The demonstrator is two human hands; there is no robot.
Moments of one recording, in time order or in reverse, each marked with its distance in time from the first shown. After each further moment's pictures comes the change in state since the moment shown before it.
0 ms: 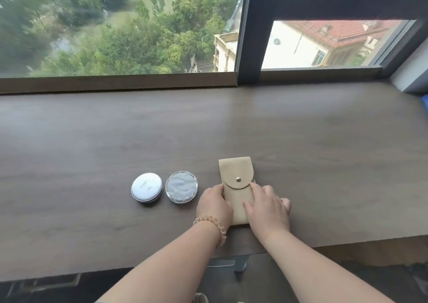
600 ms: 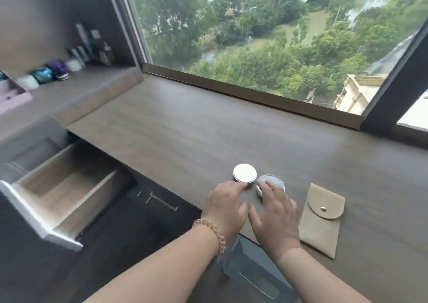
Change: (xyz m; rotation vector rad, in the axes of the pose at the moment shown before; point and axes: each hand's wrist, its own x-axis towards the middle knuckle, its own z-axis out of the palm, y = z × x) left_hand -0.130 -0.043 -0.109 0.122 0.468 0.070; right_hand -0.079 -0.104 -0.038 0.255 0.004 -0.678
